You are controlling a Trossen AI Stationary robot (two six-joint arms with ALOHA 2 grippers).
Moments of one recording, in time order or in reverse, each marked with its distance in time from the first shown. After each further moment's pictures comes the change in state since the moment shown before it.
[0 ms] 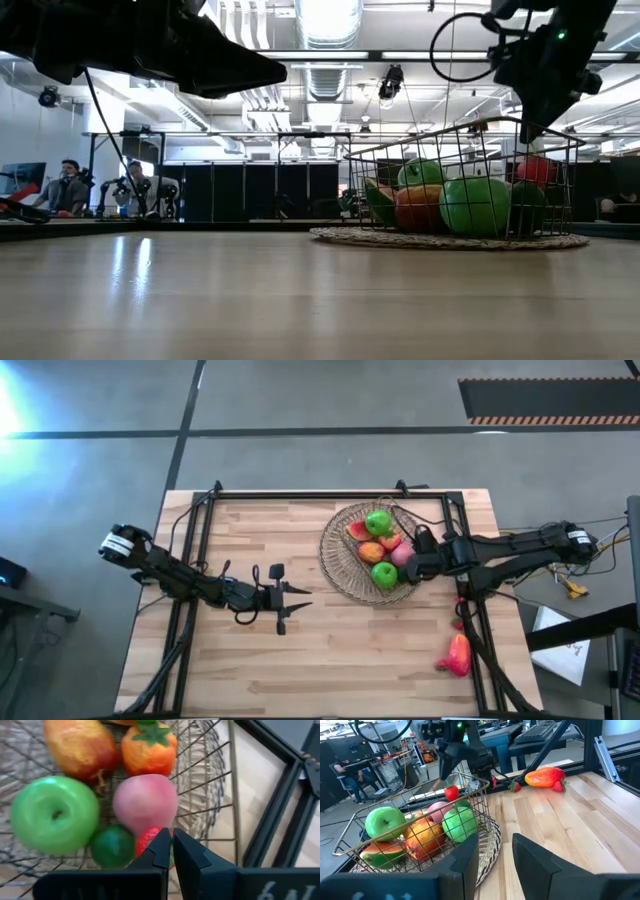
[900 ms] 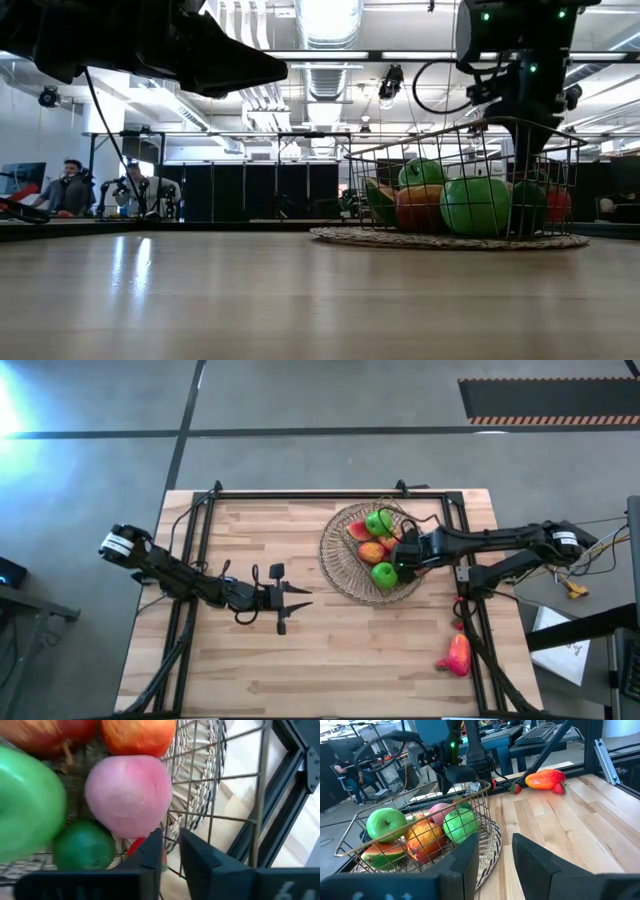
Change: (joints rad) left arm 0.000 0.000 0.003 0.006 0.000 0.000; right arm -0.159 0.174 0.024 0.016 -0.097 -0.191
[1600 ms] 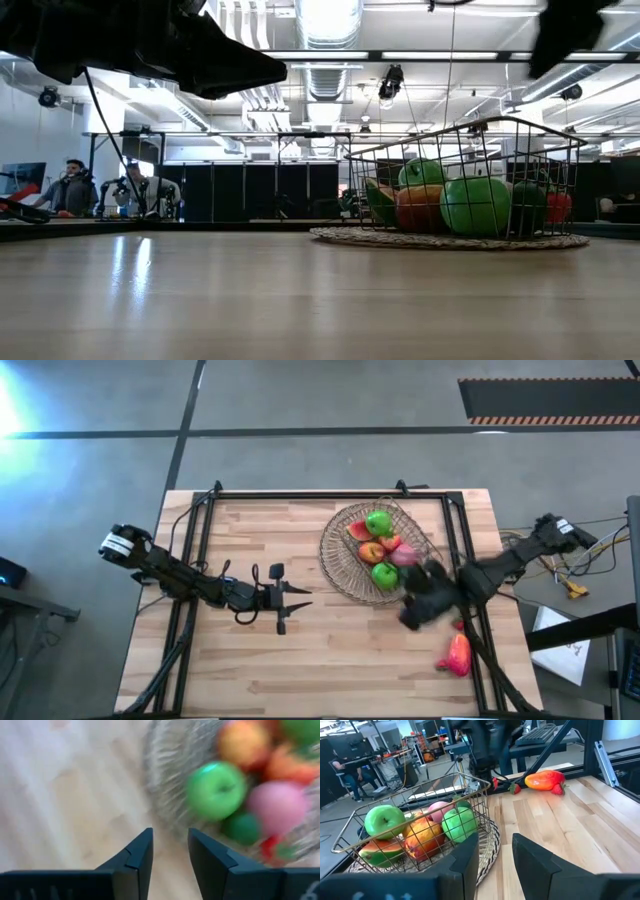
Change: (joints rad) left arm 0.000 0.000 -0.003 0.000 0.000 -0.024; right arm 0.568 -0.048 0.213 0.065 -0.033 0.222
